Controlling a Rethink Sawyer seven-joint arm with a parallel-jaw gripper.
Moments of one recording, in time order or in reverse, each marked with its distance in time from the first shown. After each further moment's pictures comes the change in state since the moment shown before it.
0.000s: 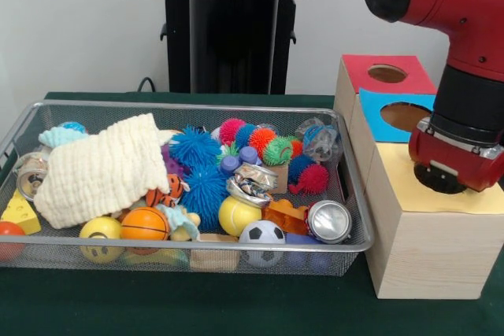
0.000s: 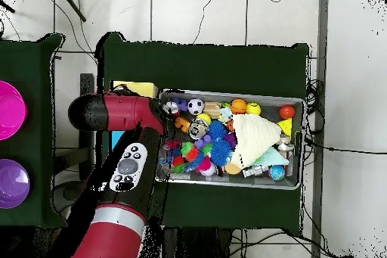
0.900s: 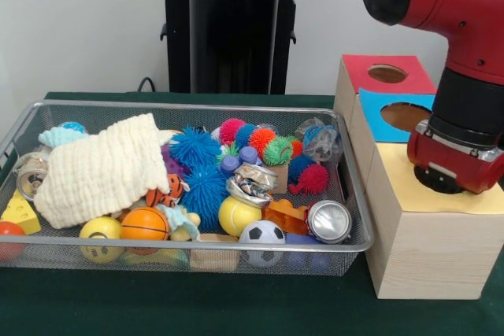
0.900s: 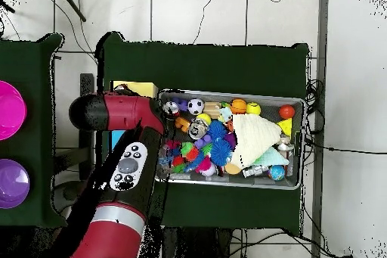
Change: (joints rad) arm 0.000 0.006 -0.003 -0.004 0.001 0.000 0.000
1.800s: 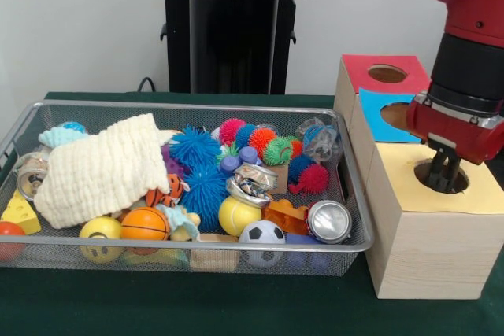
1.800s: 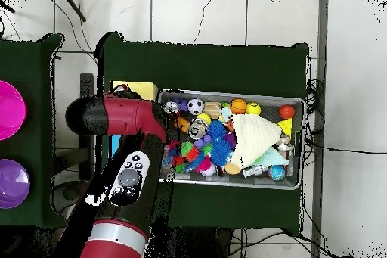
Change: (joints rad) arm -0.003 -0.092 0.000 0.077 -0.005 0.001 0.000
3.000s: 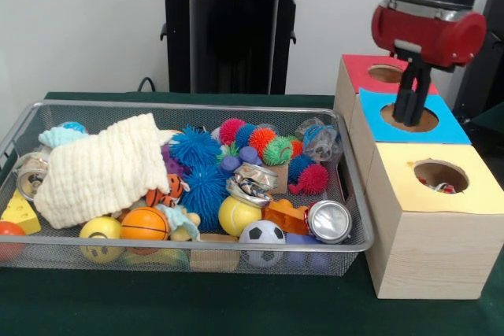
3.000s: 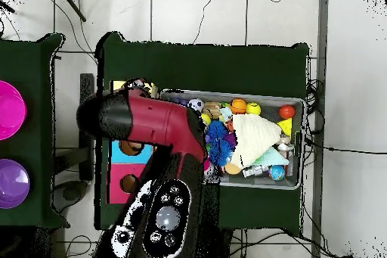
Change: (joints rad) arm -0.125 -0.257 0.041 0.127 -0.033 0.084 0.000
